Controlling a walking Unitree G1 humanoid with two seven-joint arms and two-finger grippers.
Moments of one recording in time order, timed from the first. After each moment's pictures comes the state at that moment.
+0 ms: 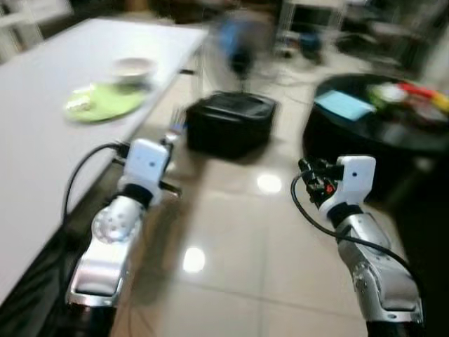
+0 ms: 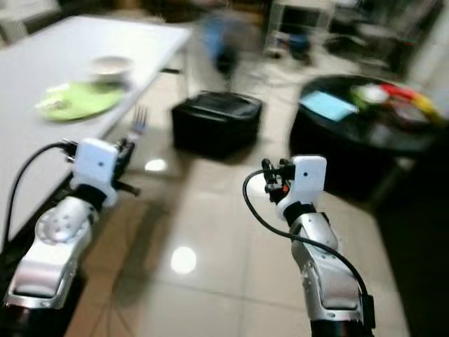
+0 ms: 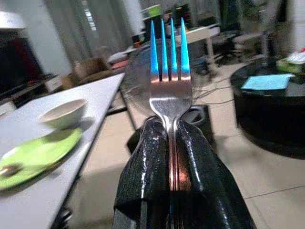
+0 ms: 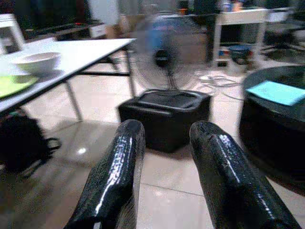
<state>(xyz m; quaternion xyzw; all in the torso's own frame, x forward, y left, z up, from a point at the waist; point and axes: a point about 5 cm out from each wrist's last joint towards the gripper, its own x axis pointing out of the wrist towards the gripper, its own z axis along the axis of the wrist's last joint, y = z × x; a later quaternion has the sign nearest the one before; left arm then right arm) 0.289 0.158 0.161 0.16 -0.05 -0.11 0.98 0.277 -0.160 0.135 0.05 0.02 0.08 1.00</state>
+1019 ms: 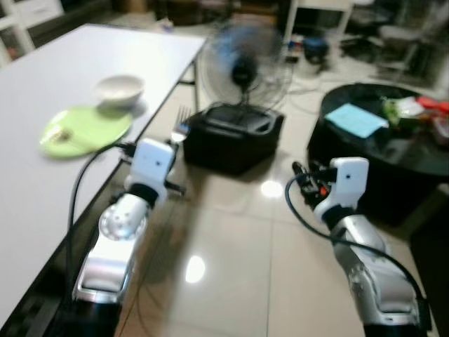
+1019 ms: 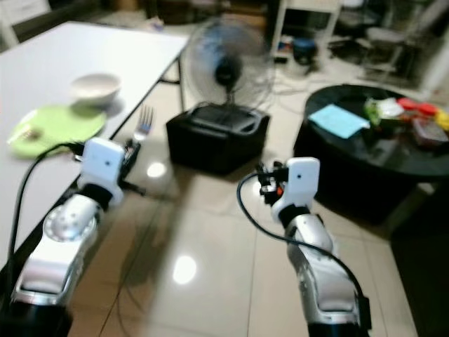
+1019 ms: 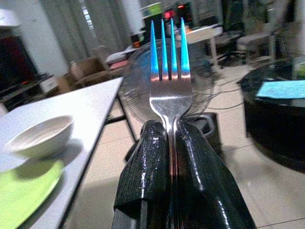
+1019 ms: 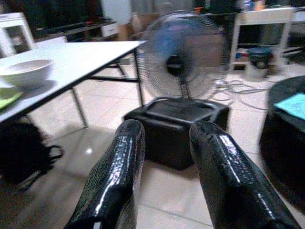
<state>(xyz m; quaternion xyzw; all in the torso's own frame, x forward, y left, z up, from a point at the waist) 0.292 0.150 0.158 0.15 -0.05 -0.12 0.98 0.275 -0.154 0.133 0.05 0.02 0.09 0.99</state>
